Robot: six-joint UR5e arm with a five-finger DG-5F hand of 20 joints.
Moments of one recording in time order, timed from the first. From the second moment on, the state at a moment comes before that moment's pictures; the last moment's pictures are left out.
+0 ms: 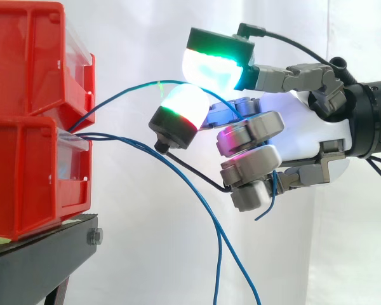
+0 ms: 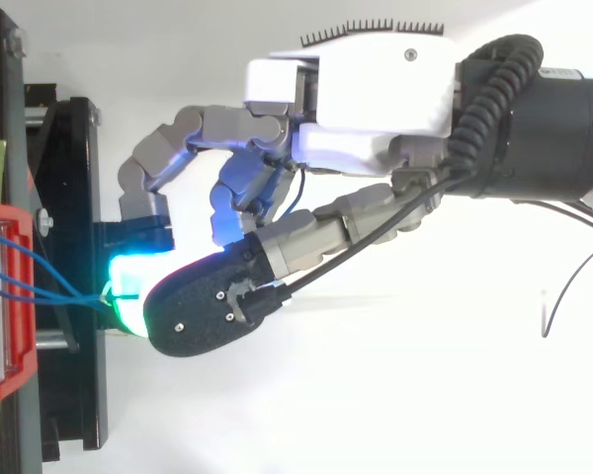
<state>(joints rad) 0.08 -2.28 -1.03 -3.07 -1.47 -0.02</state>
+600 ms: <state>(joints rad) 0.08 -2.28 -1.04 -3.07 -1.50 0.04</state>
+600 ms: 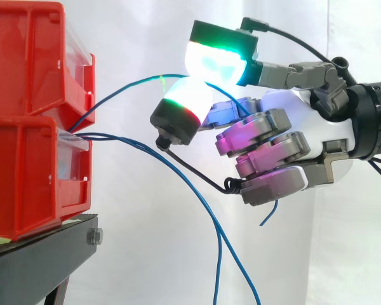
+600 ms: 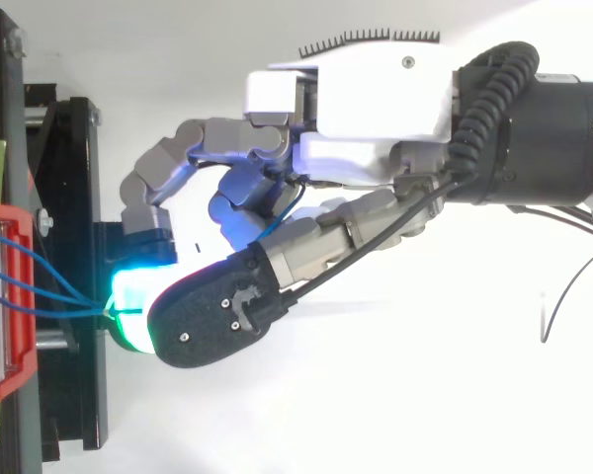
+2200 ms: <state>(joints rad) 0.04 -2.28 -1.13 -2.97 -1.58 0.11</state>
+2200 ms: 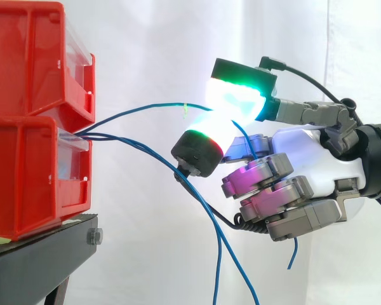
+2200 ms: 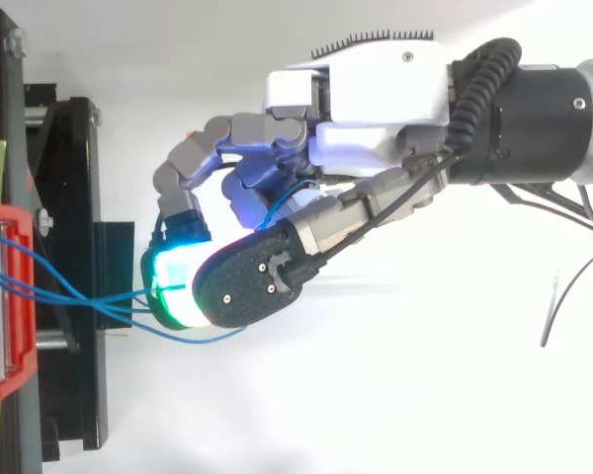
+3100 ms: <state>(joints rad) 0.04 -2.28 -1.14 -2.96 -1.59 0.11</state>
